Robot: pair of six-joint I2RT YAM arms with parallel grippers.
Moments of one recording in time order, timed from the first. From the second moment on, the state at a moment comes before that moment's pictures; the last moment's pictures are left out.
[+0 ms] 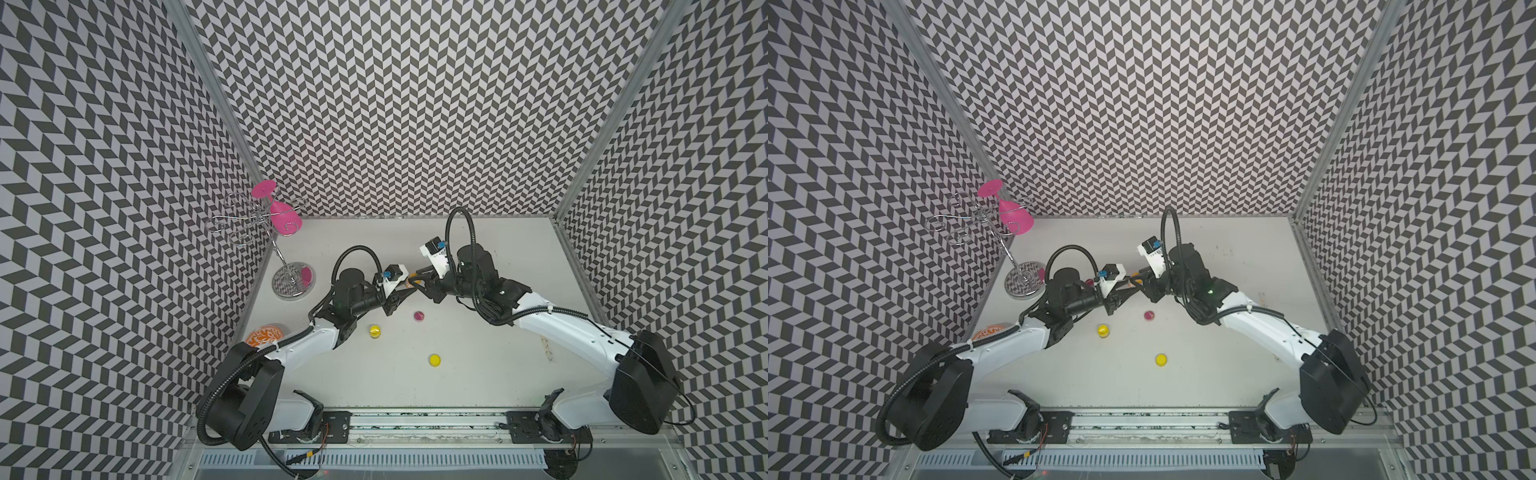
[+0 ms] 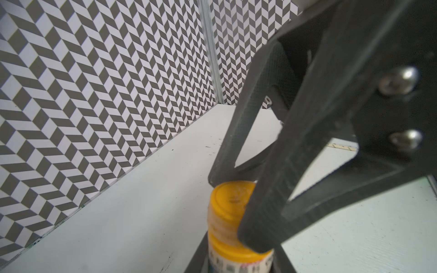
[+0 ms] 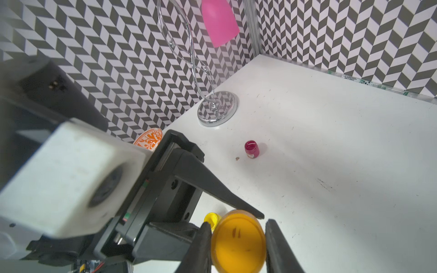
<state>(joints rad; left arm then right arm) -0.49 1.33 0.61 0.53 0.58 0.24 0.72 1.44 1.05 -0.03 -0.33 0.19</state>
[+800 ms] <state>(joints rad) -0.57 1.32 0.60 0.58 0.15 0.30 0.78 1.52 1.08 0.12 -0.09 0.52</state>
